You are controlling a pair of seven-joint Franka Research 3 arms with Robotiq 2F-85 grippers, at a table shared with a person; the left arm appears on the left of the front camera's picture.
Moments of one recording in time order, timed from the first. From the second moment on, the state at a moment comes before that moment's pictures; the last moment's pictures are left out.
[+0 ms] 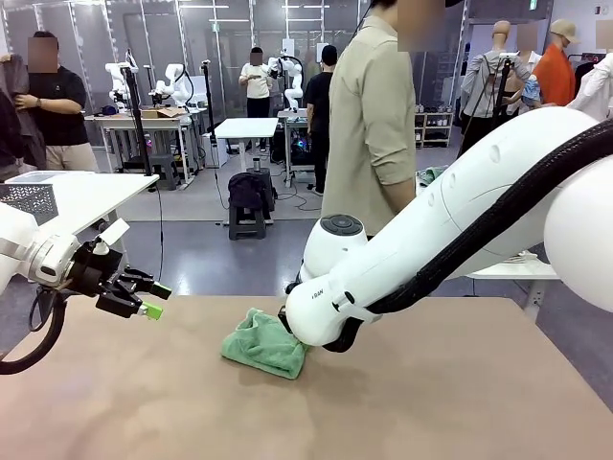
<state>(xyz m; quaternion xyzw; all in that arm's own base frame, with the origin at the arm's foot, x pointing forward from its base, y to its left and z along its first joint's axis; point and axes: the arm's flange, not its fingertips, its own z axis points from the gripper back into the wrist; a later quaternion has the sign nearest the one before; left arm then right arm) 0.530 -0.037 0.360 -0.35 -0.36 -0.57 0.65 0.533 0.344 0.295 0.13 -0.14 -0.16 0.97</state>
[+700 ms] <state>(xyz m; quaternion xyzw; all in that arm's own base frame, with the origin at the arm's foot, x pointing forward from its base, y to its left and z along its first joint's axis) 0.530 -0.037 0.360 -0.35 -0.36 -0.57 0.65 0.533 0.344 0.295 0.13 -0.14 -0.16 0.97</state>
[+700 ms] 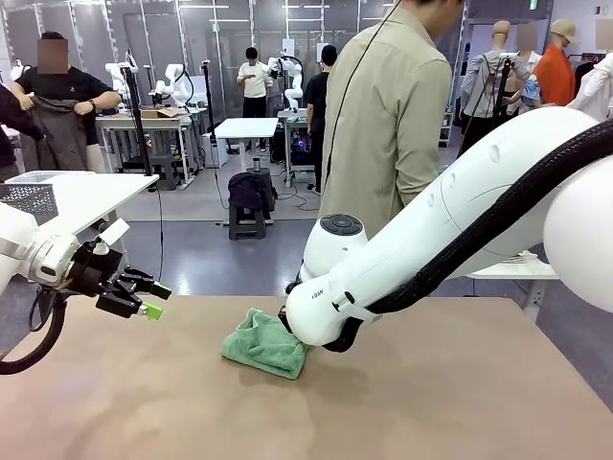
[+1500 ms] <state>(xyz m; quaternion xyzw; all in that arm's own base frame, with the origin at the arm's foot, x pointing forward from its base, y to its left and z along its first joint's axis) 0.530 -0.037 0.360 -0.35 -0.36 -0.57 0.65 0.595 0.173 0.328 0.08 -0.19 -0.04 0.98</state>
